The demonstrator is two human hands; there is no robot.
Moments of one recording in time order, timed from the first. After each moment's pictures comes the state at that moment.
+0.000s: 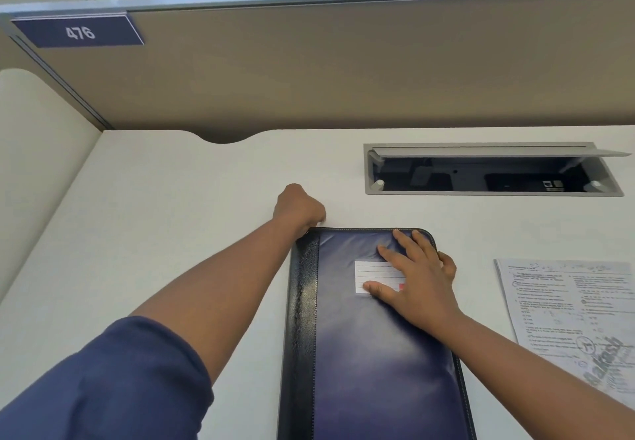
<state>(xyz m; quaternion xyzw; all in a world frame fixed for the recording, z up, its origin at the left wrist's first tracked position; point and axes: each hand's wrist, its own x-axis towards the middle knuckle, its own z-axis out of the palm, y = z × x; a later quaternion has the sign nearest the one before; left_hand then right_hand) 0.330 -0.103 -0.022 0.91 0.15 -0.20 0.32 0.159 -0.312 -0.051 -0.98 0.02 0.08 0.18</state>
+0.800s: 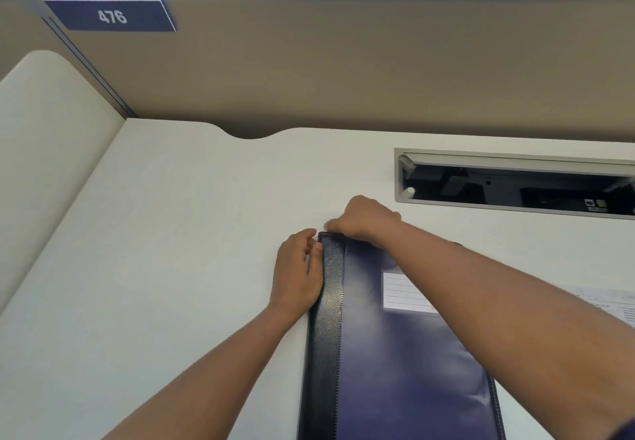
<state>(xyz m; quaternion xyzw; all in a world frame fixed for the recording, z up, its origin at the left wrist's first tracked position) 0.223 -0.044 -0.075 0.89 -0.01 0.07 0.46 0.321 -0.194 -0.017 -0.94 0.08 0.27 0.21</state>
